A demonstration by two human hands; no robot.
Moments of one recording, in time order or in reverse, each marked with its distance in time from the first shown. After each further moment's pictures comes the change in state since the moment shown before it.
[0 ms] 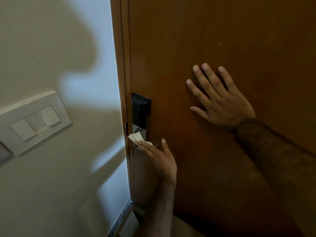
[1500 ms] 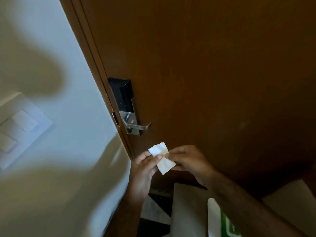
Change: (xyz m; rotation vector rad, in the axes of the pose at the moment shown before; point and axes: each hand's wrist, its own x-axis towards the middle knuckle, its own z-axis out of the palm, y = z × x) left_hand -0.014 -0.039 -0.153 -0.513 -0.814 -0.428; right_hand -0.086 -0.215 -0.109 2.031 -0.855 1.555
